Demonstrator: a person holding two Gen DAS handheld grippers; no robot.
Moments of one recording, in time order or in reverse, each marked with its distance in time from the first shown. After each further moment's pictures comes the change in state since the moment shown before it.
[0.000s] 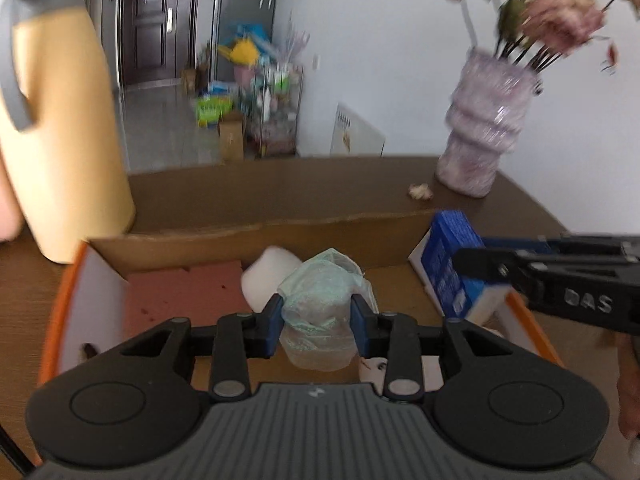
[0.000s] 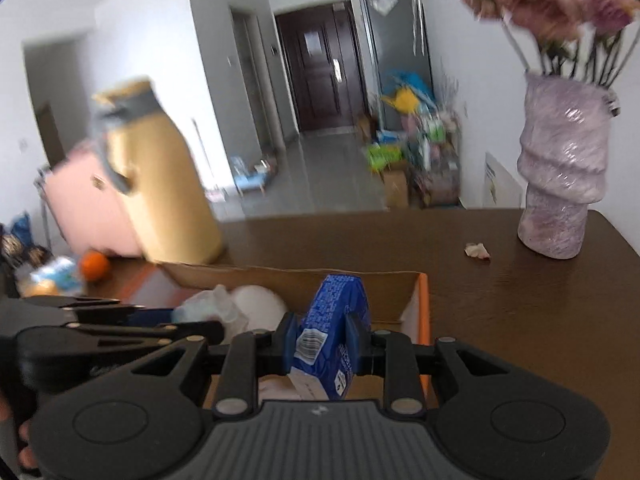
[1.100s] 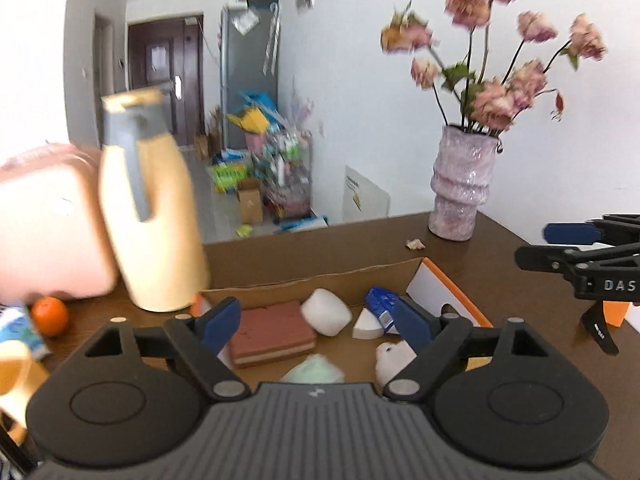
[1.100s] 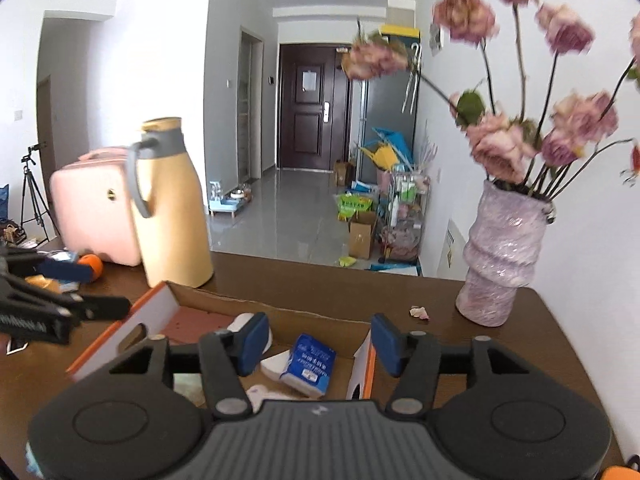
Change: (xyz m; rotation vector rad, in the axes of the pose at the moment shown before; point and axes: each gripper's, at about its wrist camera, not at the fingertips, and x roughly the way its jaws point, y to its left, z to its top) left arm -0.110 0.010 0.014 0.064 -0.112 0.049; right arm -0.135 0.047 0.004 -0.157 -0.152 -0.123
